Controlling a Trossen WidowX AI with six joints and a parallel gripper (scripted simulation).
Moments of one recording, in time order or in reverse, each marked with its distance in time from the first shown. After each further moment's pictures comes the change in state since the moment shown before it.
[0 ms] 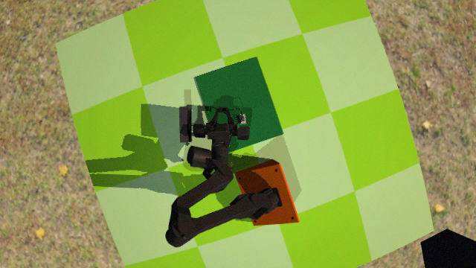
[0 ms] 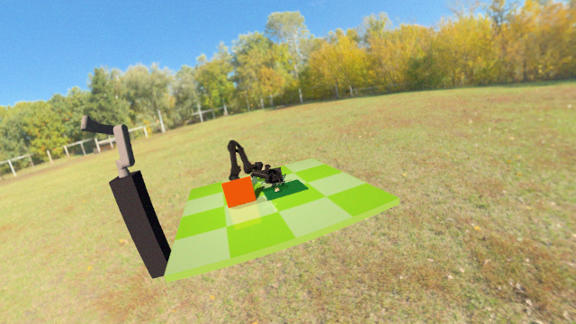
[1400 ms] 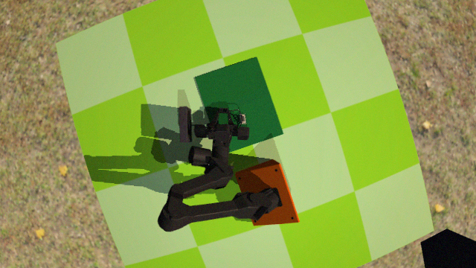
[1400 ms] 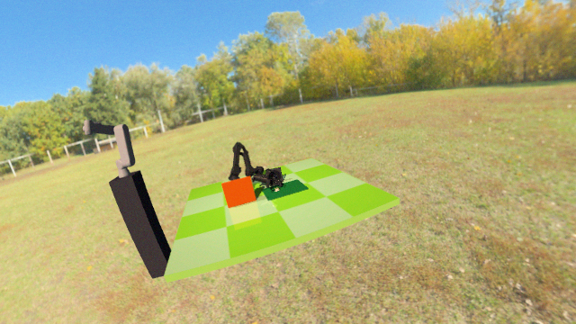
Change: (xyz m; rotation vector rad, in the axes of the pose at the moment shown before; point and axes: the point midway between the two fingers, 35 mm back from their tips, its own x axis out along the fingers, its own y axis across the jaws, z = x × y) arm 0.012 0.000 -0.032 0.000 0.002 -0.003
